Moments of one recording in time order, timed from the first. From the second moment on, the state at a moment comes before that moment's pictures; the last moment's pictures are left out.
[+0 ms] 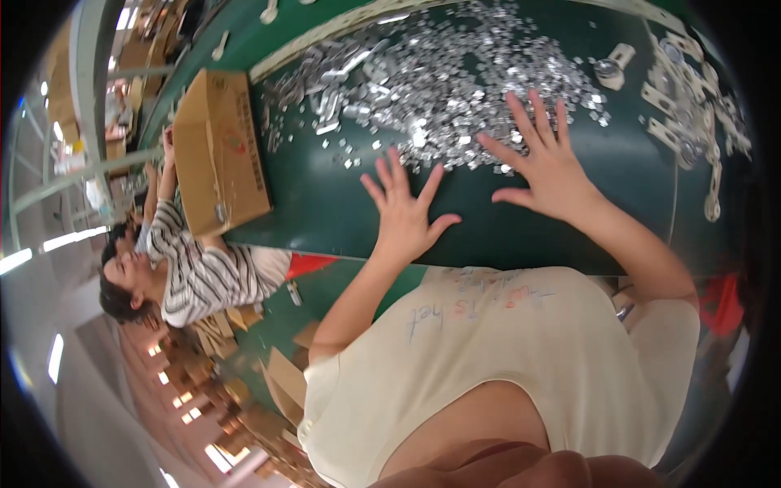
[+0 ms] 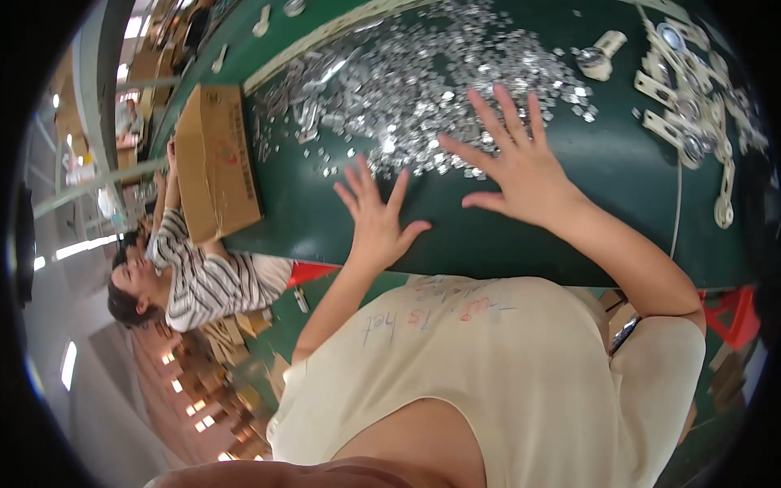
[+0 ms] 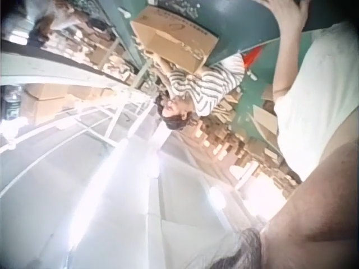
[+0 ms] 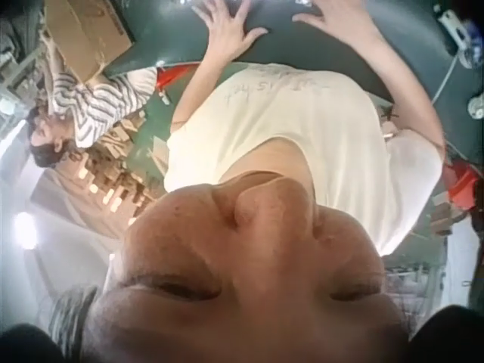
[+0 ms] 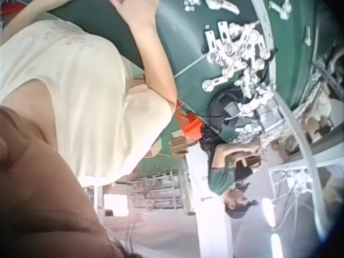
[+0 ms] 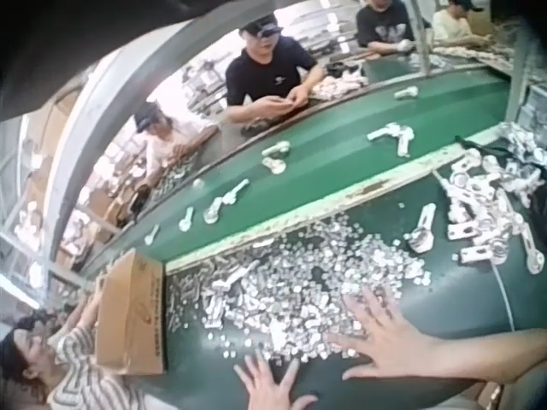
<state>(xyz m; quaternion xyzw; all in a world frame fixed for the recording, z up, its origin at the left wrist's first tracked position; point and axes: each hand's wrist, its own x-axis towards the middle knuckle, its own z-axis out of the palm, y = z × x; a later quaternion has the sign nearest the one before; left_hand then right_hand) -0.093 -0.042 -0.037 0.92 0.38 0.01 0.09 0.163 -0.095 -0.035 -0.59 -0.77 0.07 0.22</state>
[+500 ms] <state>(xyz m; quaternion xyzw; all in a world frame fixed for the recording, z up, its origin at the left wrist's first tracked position) -0.071 0.030 -0.009 0.79 0.44 0.42 0.05 0.169 -0.051 -0.006 -0.56 -0.74 0.07 0.37</state>
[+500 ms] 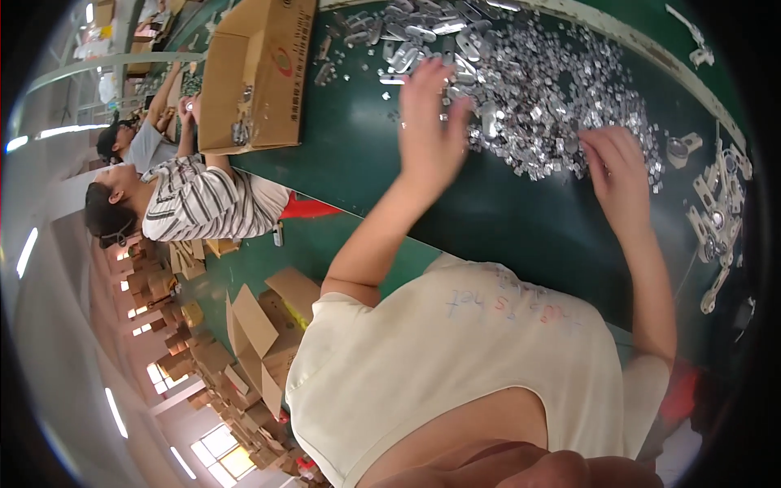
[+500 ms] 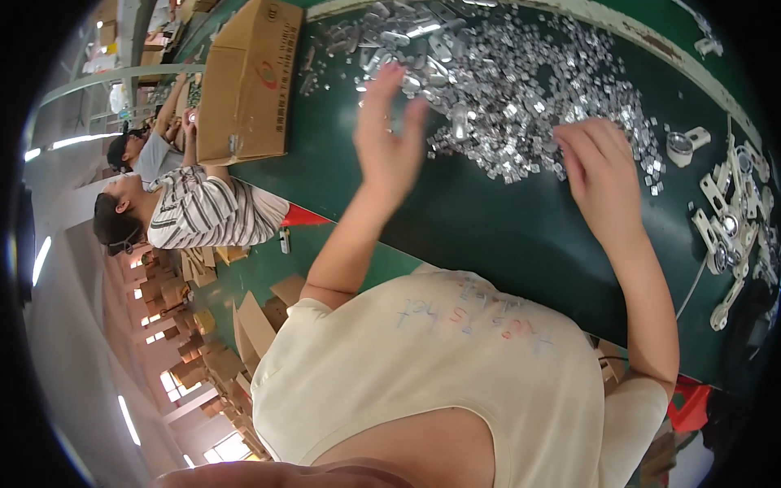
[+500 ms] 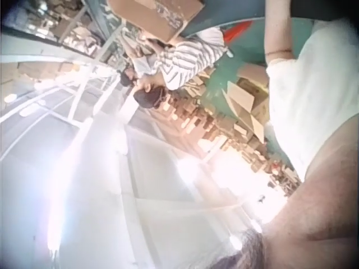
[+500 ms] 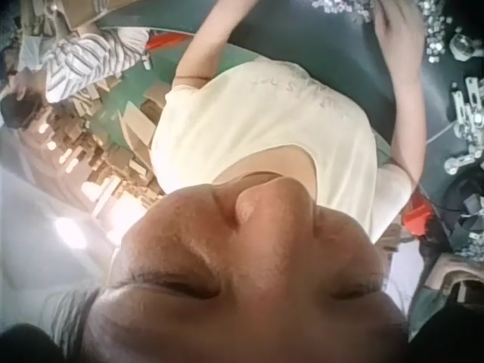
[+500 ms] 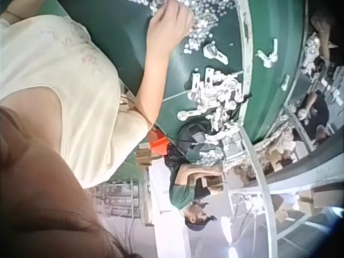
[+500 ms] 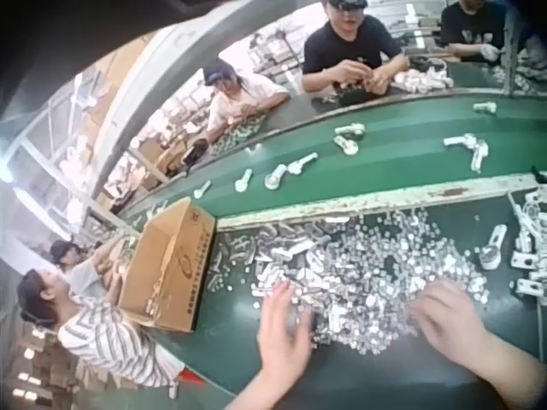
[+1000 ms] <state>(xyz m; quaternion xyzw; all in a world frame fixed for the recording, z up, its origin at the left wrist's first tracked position) -0.048 0.032 -0.022 0.72 0.57 0.24 0.33 0.152 -0.026 -0.019 -0.50 -0.80 0.08 0.32</state>
